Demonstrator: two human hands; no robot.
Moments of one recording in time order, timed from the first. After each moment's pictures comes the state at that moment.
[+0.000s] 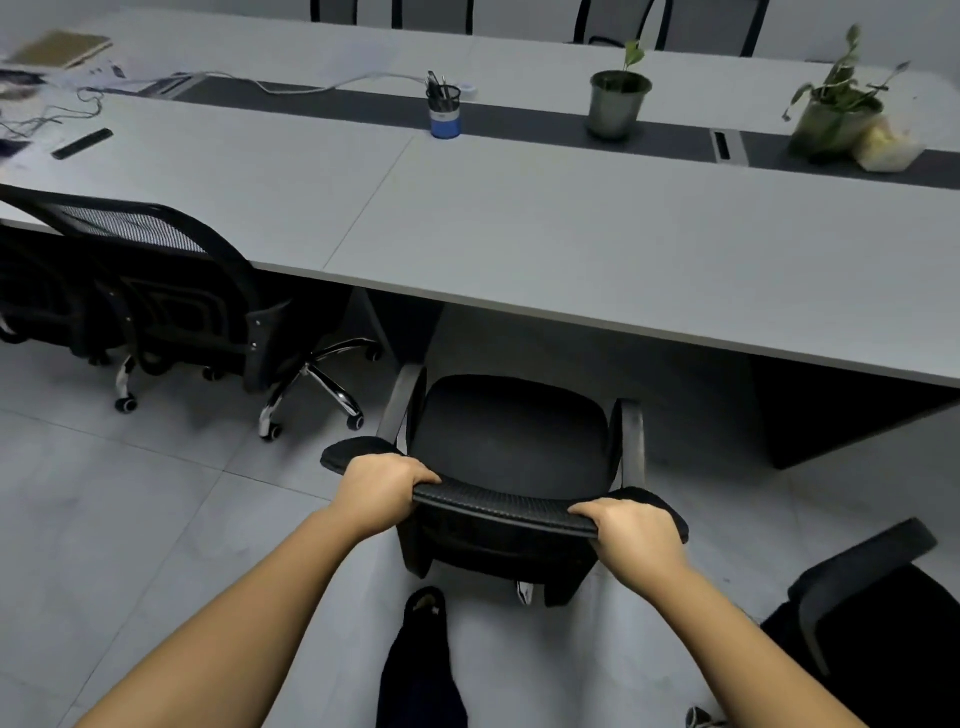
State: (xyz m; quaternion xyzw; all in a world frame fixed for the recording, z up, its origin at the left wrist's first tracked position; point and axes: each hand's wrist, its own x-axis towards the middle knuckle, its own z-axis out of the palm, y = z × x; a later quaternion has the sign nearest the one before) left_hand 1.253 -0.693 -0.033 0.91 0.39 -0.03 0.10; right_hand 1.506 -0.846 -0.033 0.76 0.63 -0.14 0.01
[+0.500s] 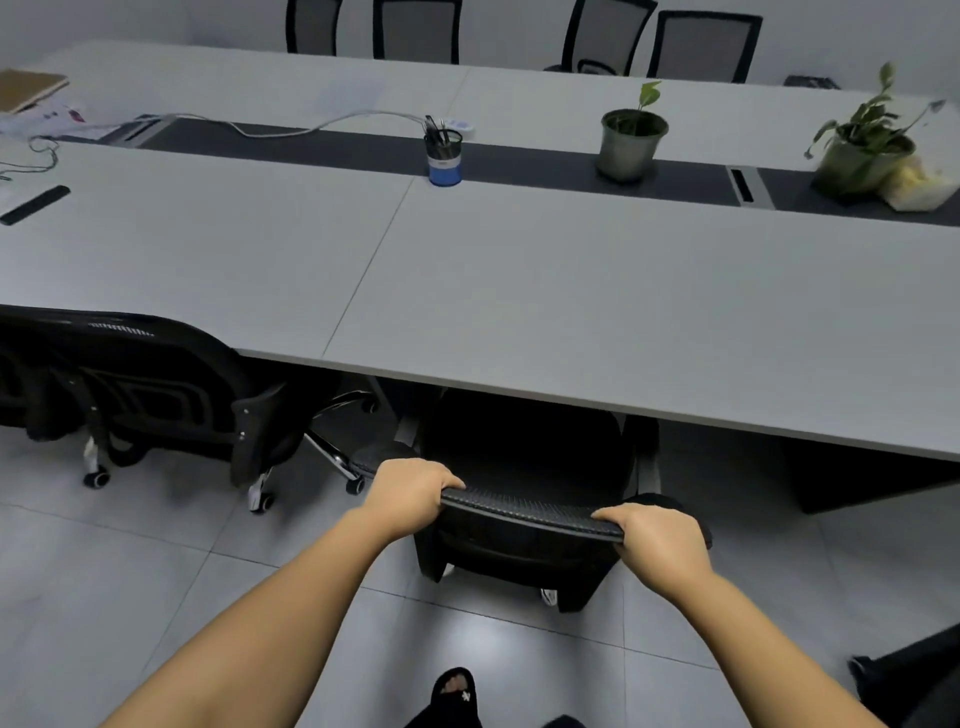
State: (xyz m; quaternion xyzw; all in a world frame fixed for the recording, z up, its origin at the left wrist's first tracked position) left_hand 1.296 -0.499 -0.036 0.92 0.36 -0.08 0.13; right_hand 1.538 -0.673 -0.031 0.80 0.59 -0.14 0.03
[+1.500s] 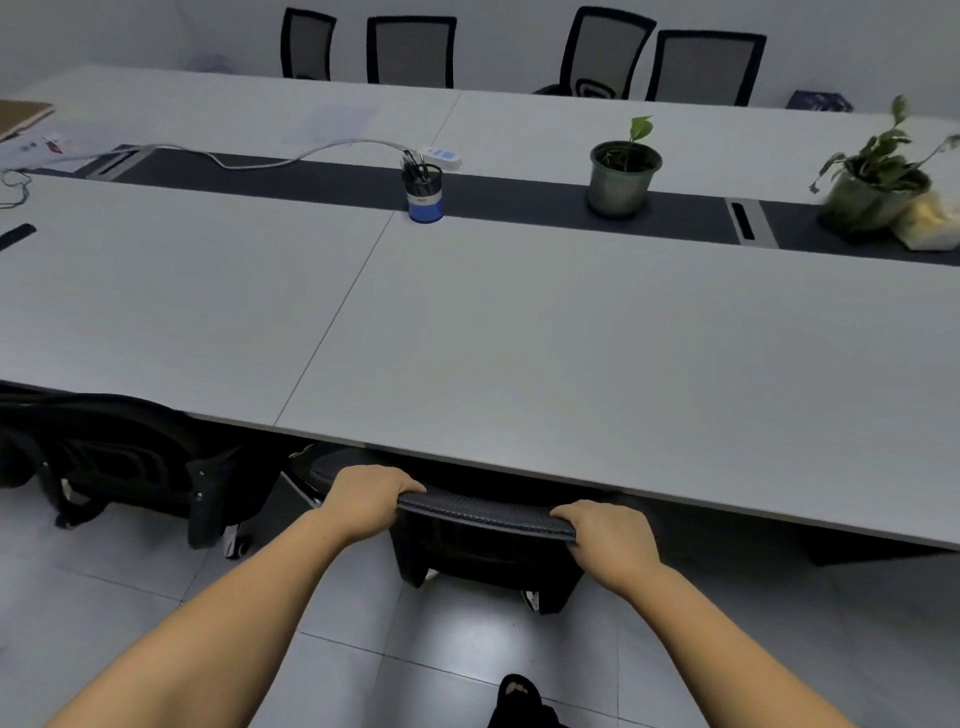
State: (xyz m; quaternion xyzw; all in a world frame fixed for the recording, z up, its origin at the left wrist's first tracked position) left_hand 1.350 -0.403 -0.022 0.90 0.39 -0.12 0.15; right_hand 1.600 -0.562 -0.029 0.76 0.63 -0.19 0.02
